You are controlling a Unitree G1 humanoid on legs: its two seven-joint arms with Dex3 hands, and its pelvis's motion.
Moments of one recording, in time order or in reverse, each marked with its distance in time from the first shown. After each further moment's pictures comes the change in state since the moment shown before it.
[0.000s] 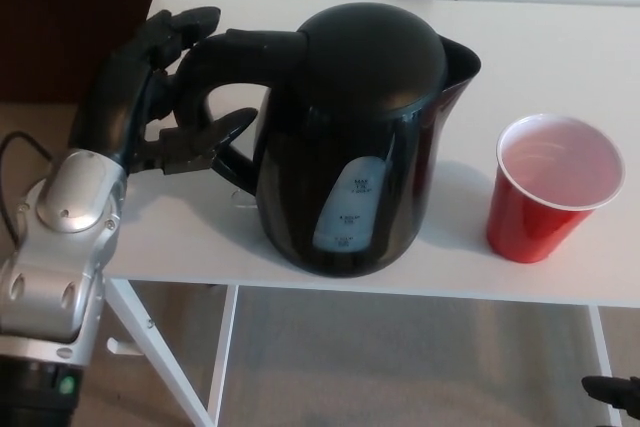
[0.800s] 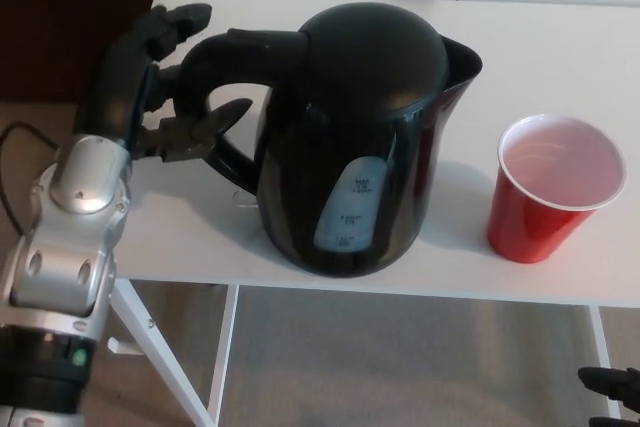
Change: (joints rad) left_arm -0.083 -0.020 -0.003 0.122 0.061 -0.021 0.049; right_arm 0.005 0.007 0.000 -0.052 0.000 0.037 0.000
